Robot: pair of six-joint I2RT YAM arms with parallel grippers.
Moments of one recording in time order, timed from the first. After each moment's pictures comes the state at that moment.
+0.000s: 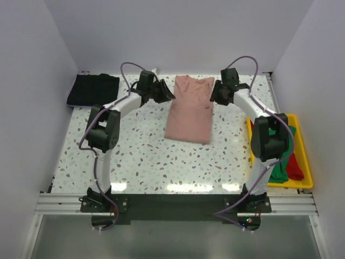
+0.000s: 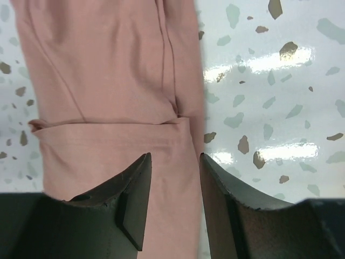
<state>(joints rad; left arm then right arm) -0.35 2.16 1.62 -0.10 0.37 -0.70 0.20 1.93 1.55 -0.50 0.06 0.47</state>
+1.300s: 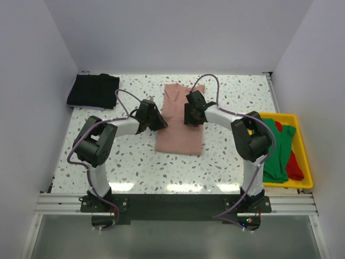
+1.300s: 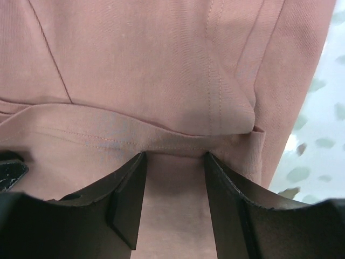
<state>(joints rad) -0.45 1.93 1.08 0.07 0.12 -0.85 0.50 2.03 1.40 -0.36 0.14 0.46</state>
